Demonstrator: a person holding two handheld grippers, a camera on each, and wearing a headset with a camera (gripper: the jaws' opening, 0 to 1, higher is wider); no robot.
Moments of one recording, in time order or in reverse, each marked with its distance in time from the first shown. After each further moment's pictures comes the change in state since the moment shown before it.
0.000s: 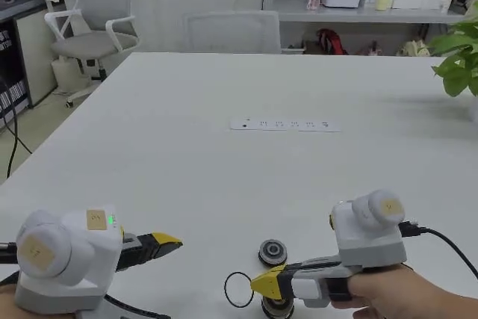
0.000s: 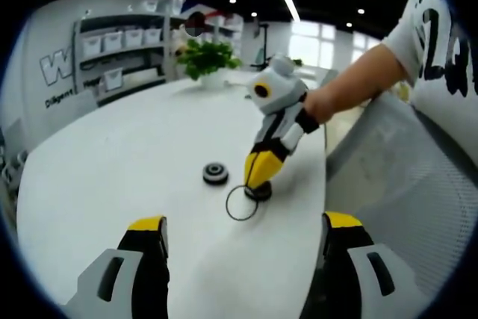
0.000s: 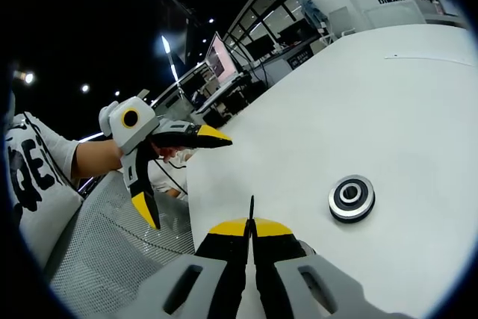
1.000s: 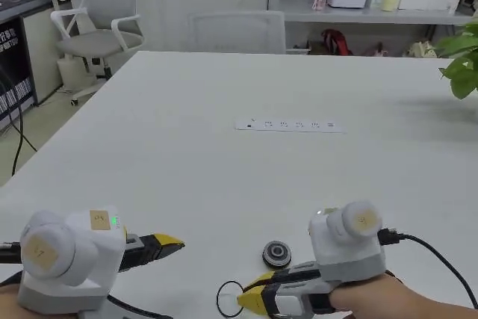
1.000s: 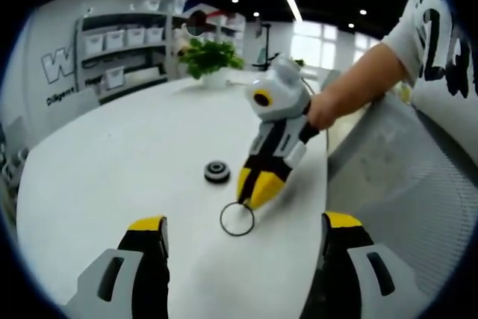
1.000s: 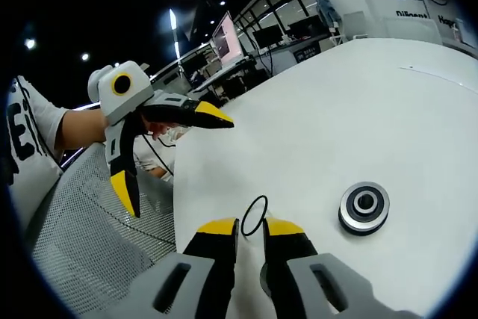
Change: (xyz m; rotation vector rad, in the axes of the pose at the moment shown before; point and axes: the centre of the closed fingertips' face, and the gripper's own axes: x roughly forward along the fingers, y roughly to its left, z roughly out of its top) left arm 0.000 0.001 -0.001 -0.010 -0.001 0.006; right arm 0.020 -0.005 -0.013 -0.143 0.077 -0.062
